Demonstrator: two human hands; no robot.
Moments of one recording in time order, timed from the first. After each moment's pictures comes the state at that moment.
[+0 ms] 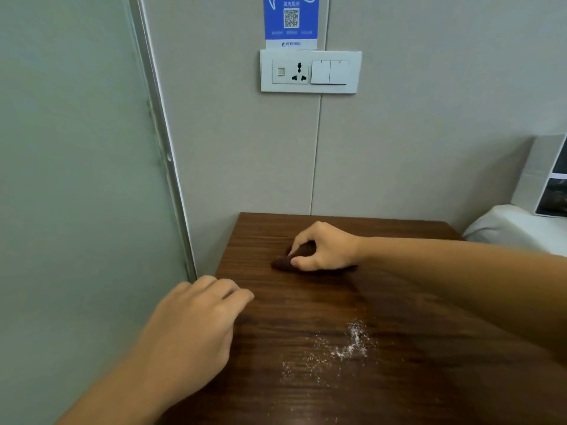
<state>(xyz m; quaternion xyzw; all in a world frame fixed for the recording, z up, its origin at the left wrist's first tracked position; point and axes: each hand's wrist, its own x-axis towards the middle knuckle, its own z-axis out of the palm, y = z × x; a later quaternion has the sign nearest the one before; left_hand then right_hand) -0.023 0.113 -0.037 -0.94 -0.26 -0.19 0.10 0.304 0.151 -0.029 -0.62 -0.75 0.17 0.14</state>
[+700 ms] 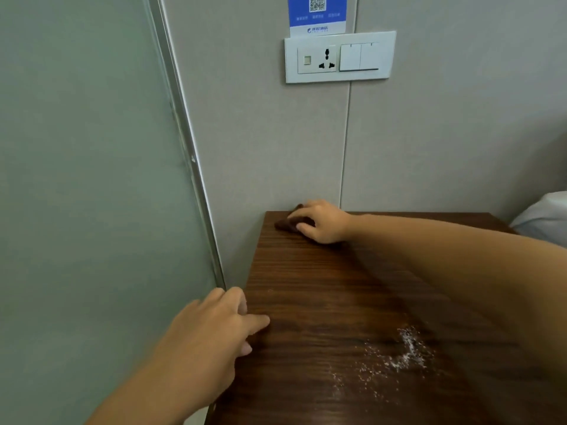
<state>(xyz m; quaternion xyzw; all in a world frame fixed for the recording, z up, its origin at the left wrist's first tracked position) -0.046 0.126 -0.017 -0.94 -0.34 0.01 0.01 0.292 0.253 -0.043 -0.64 -0.75 0.02 0.12</state>
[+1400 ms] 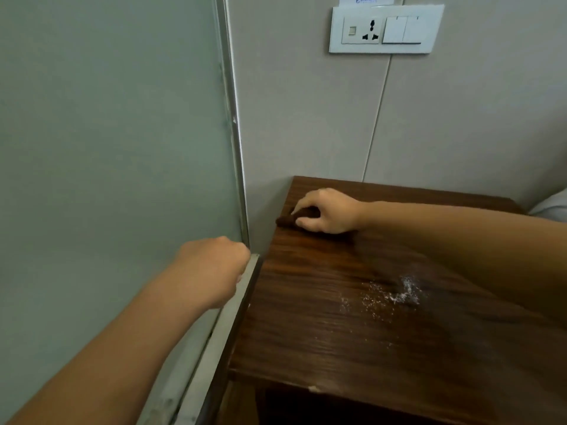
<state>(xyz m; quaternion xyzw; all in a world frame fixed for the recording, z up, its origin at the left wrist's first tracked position) -0.078 0.104 0.002 -0.87 -0.48 0.12 0.04 0.197 0.167 -0.016 -0.55 -0.83 0.08 0.09</state>
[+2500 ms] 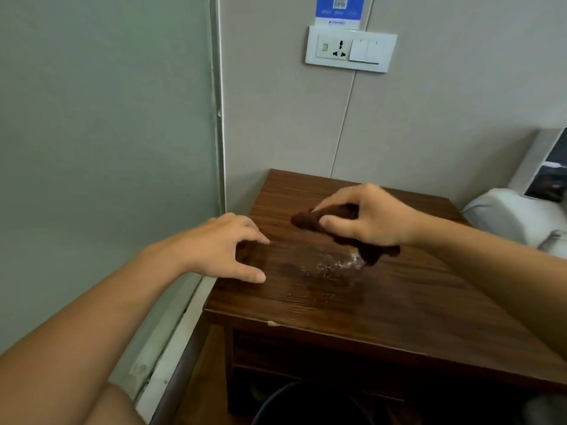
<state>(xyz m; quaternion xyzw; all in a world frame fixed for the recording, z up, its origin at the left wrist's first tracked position) -0.074 0.098 -0.017 -0.94 -0.31 0.01 -0.11 0.202 -0.024 0.052 -0.57 -0.78 0.10 0.22</state>
